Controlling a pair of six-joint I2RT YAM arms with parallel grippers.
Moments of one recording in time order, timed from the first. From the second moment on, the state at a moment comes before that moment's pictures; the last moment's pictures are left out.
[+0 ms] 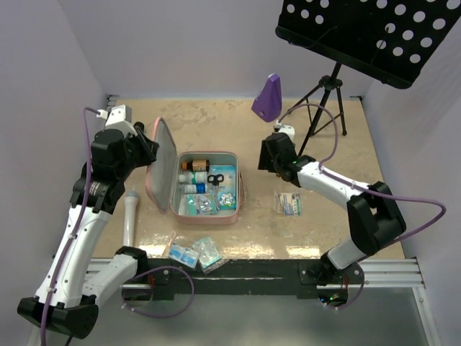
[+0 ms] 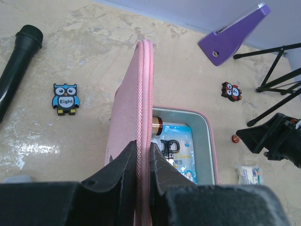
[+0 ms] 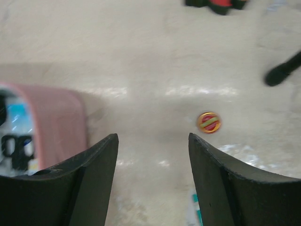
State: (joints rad) left arm -0.22 0.91 1.12 -0.59 -0.04 -0.43; right arm 0.60 1.55 1.00 -0.20 0.35 0.51
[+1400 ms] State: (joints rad) left arm -0.22 0.86 1.02 -0.46 -0.03 -0.44; right arm 0.44 1.77 0.98 -0.15 0.38 0.53
